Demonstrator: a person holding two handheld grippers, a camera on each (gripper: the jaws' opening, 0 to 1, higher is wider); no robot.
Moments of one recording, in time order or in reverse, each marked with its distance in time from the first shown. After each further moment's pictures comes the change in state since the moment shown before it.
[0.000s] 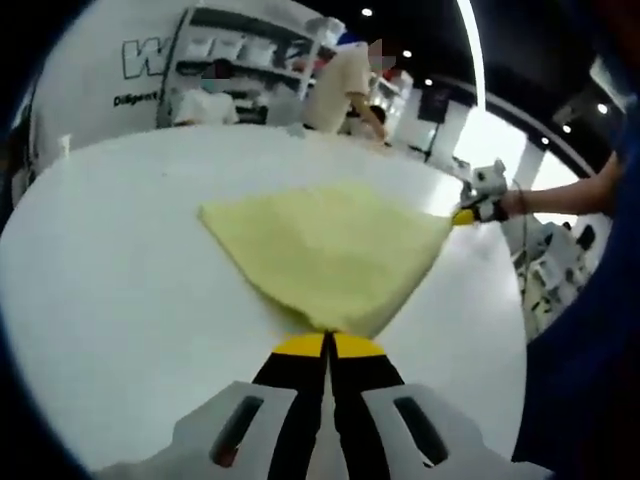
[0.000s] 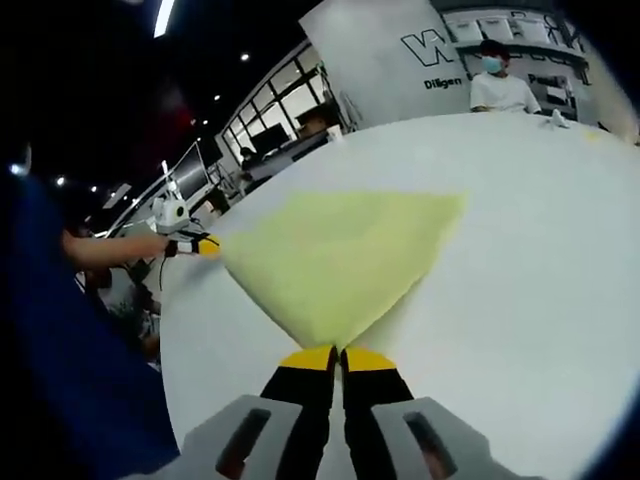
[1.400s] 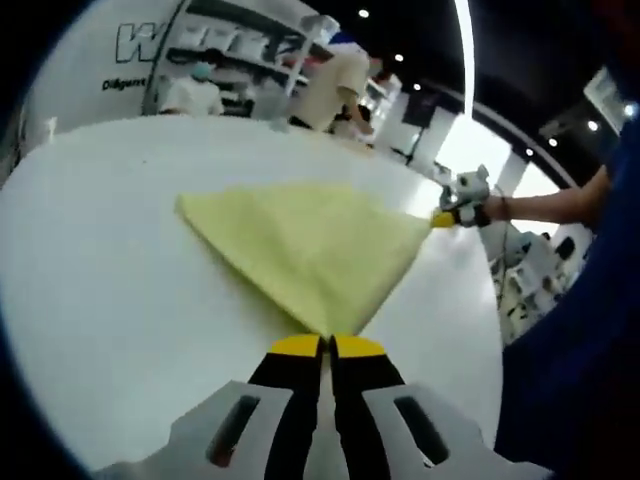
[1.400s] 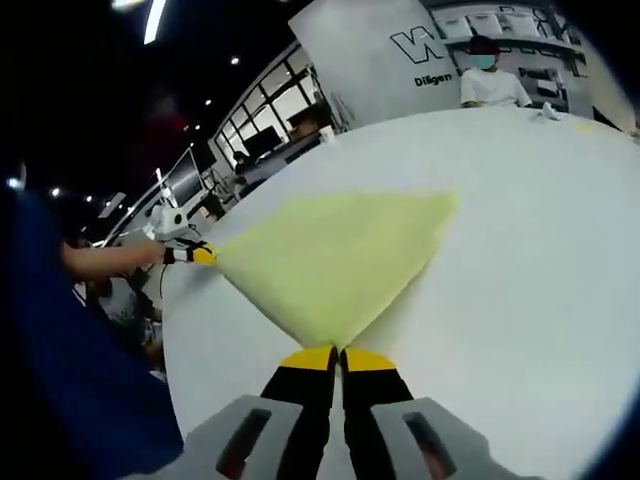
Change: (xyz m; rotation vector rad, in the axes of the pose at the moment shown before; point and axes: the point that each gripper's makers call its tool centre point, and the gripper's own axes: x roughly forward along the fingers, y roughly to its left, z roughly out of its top) left arm 0.003 -0.015 -0.004 -0.046 0.006 -0.118; right arm -0.008 0.005 0.002 0.045 -0.003 -0.004
